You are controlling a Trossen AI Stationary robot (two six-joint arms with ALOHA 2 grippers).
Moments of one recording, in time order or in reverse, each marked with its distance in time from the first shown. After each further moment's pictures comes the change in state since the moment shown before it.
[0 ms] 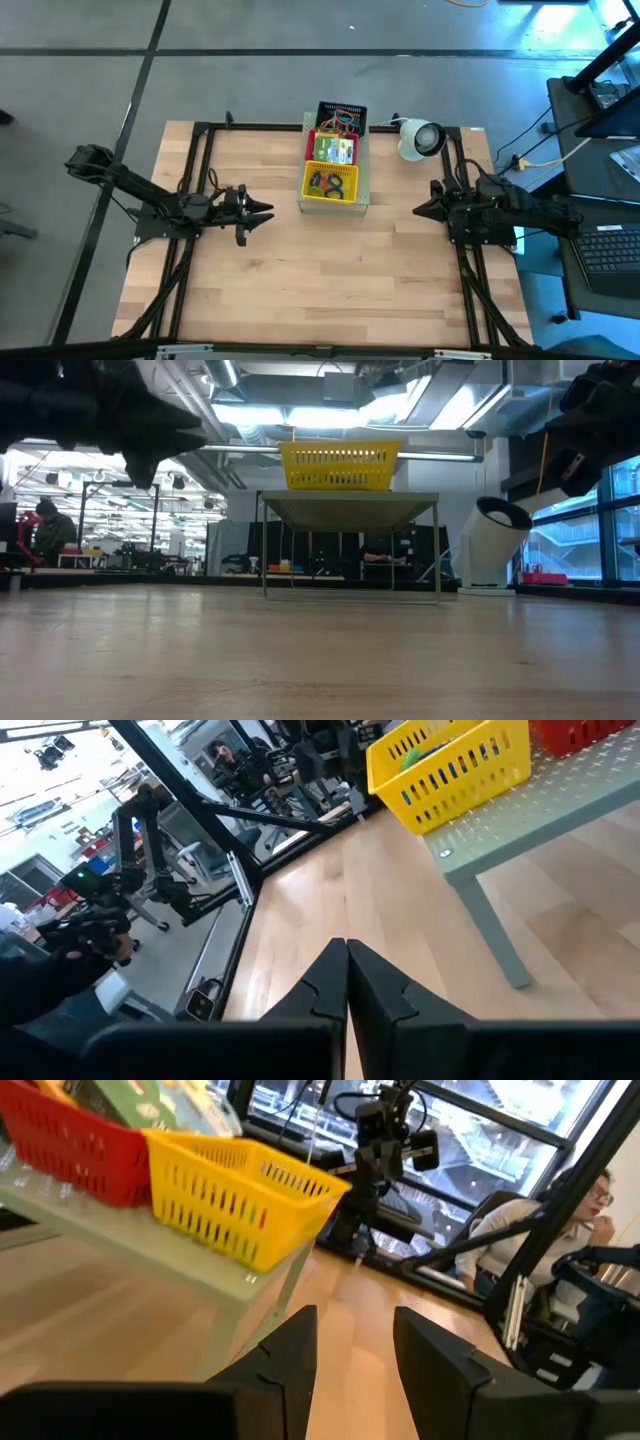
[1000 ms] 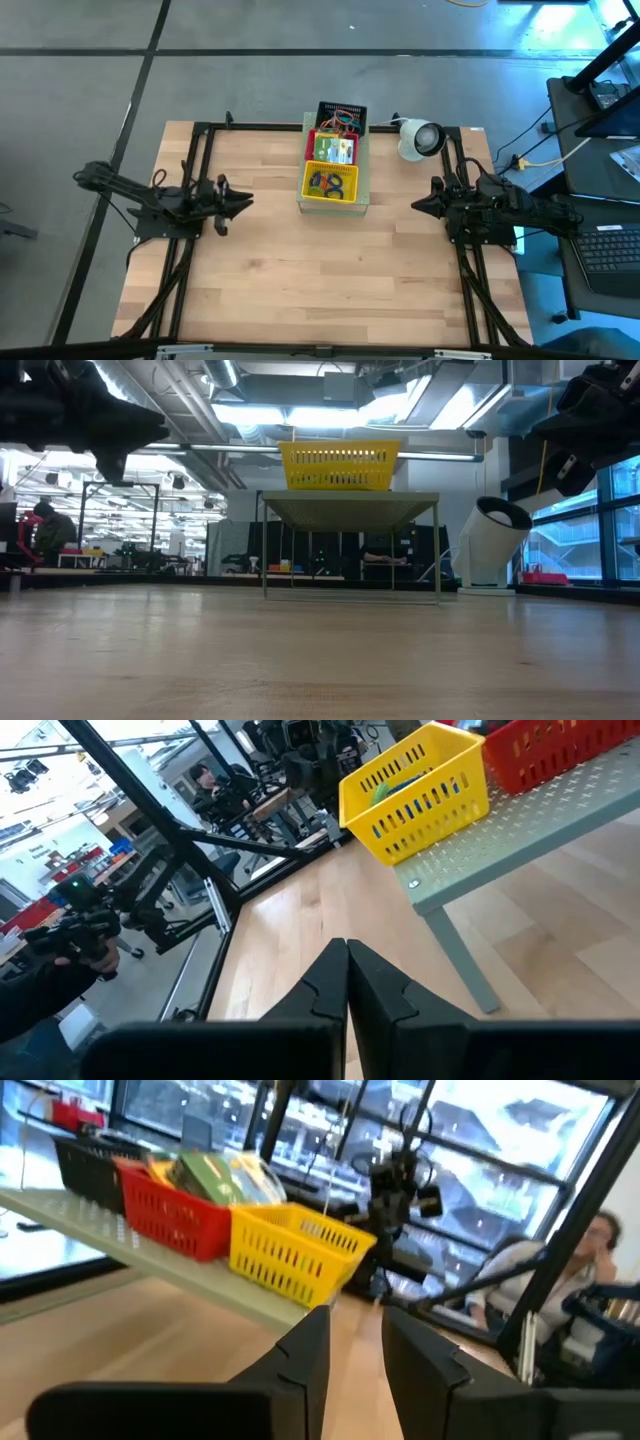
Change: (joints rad) left arm -0.002 -0.684 -0.104 -0.506 -0.070 0.090; right arm 0.000 0.000 -0.010 0.037 0.090 -0.008
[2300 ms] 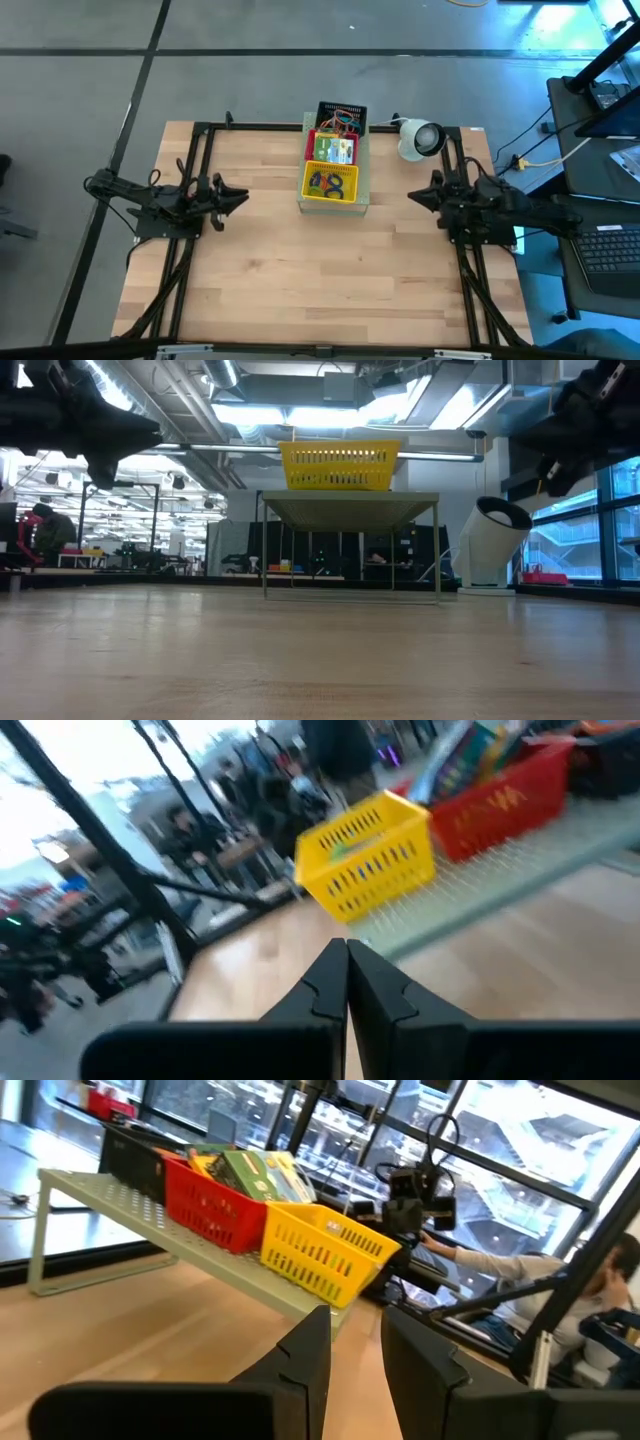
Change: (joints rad) left arm 0.000 -0.191 0.009 -0.205 -0.052 -0.063; right arm 0.000 0.002 -0.063 0.139 0.155 -0.074
